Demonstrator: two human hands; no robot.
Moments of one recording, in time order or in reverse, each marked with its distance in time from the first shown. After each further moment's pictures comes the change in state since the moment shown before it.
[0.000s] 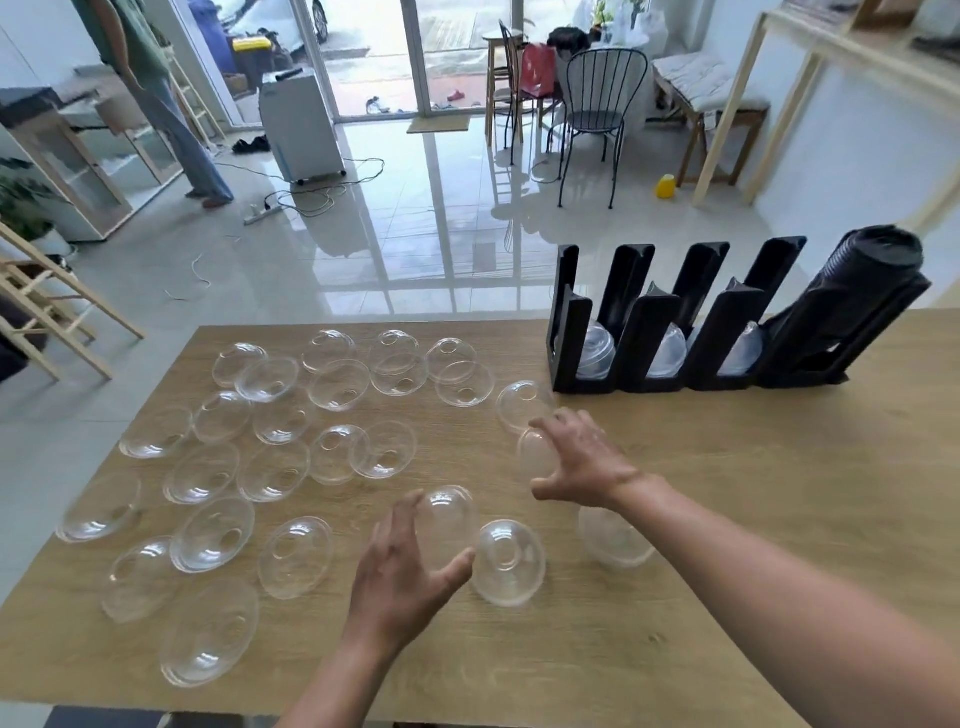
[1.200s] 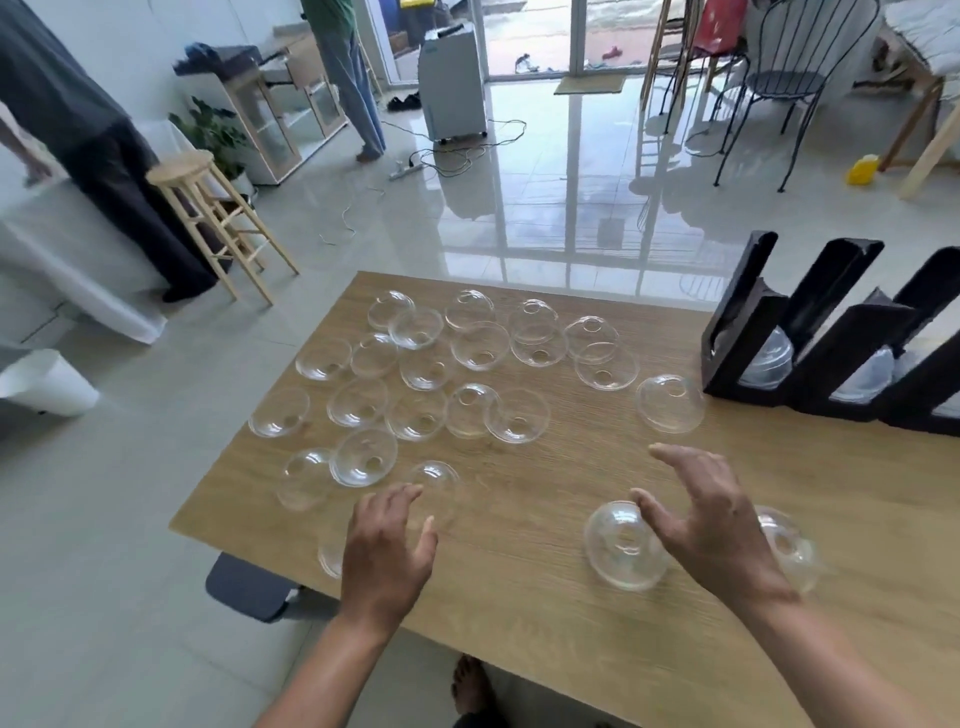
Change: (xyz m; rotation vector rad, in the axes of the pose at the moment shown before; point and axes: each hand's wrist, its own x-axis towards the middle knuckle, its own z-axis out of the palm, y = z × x) left_hand -0.045 -0.095 -0.082 0.273 0.300 -0.100; right_hand -0.051 -0.047 0.041 0.219 0.371 -0.166
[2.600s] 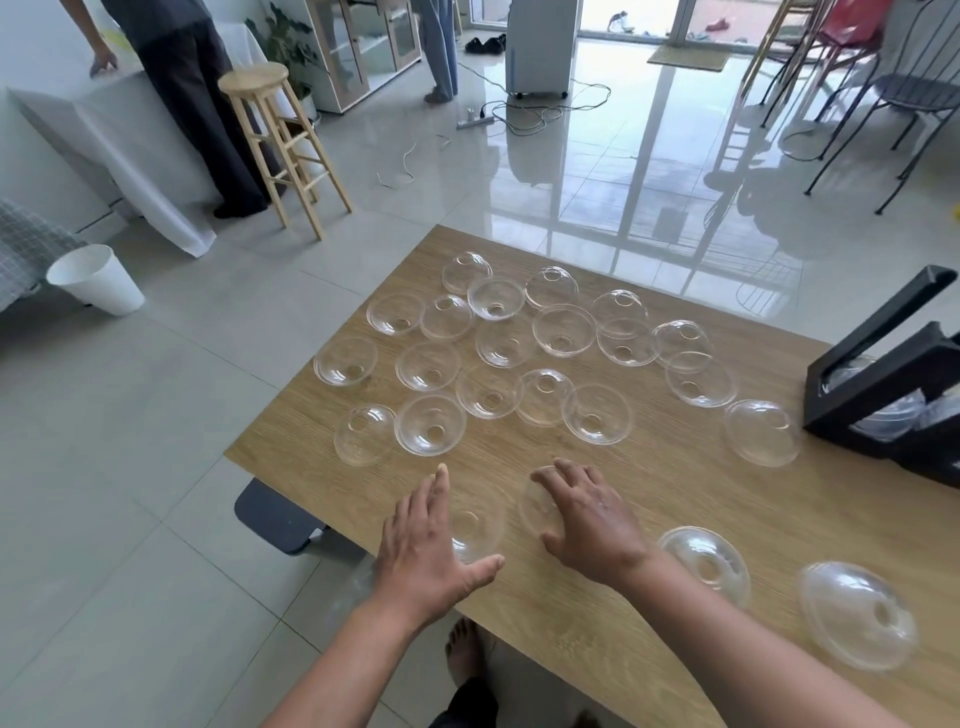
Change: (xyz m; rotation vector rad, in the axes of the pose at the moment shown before) left_hand -0.017 -0.044 -0.001 0.108 -0.358 -0.254; right_hand 0.040 -0.098 0.150 -0.322 -0.619 -0.257
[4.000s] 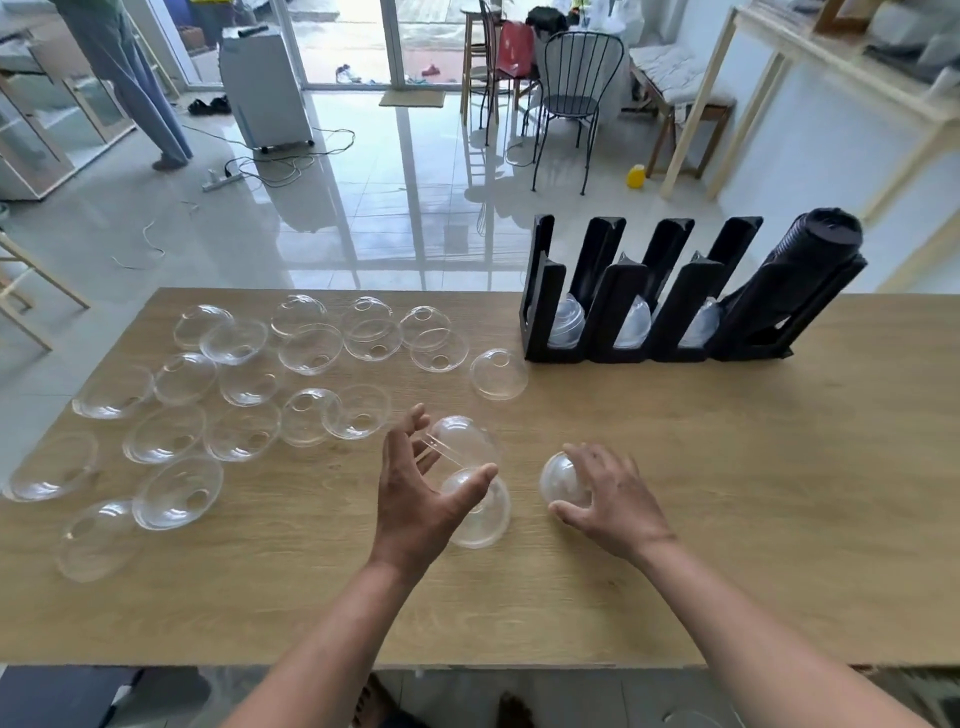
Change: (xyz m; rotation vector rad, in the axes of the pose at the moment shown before) left_hand -0.014 0.225 0.033 -1.013 0.027 0.476; right_hand -0.210 0.166 -0.025 0.188 0.318 0.612
